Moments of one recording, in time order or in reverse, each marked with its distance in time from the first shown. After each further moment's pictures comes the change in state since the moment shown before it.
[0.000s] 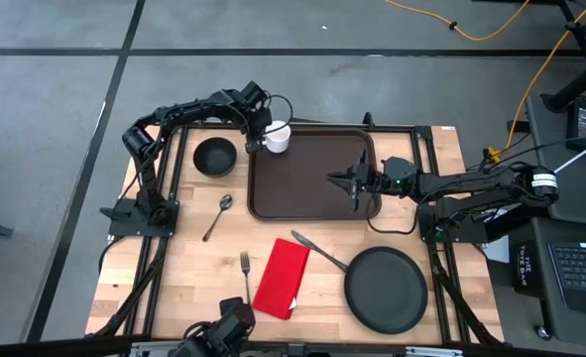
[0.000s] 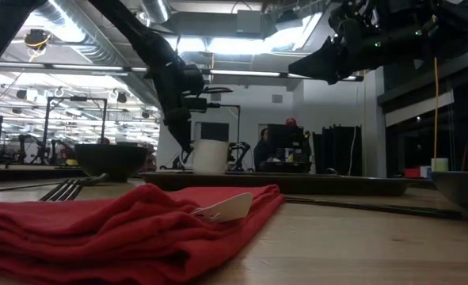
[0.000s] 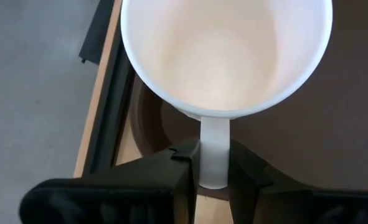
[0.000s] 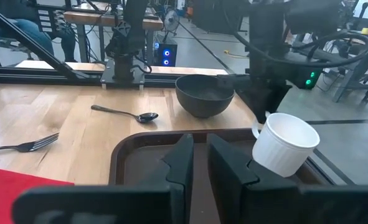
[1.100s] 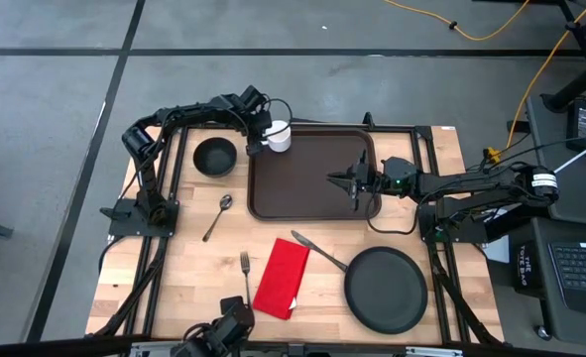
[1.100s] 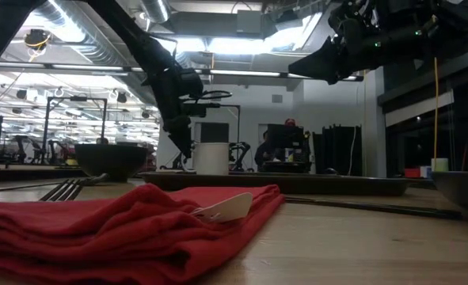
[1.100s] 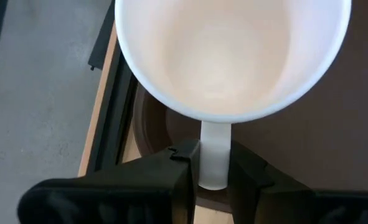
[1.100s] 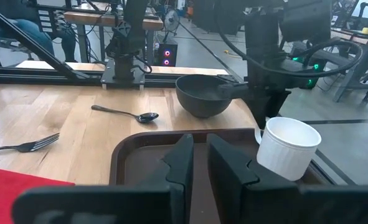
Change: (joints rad) left arm 0.001 -0.002 -0.076 0.125 -0.023 0.018; right arm 0.000 0.000 0.000 0.000 -0.001 0.002
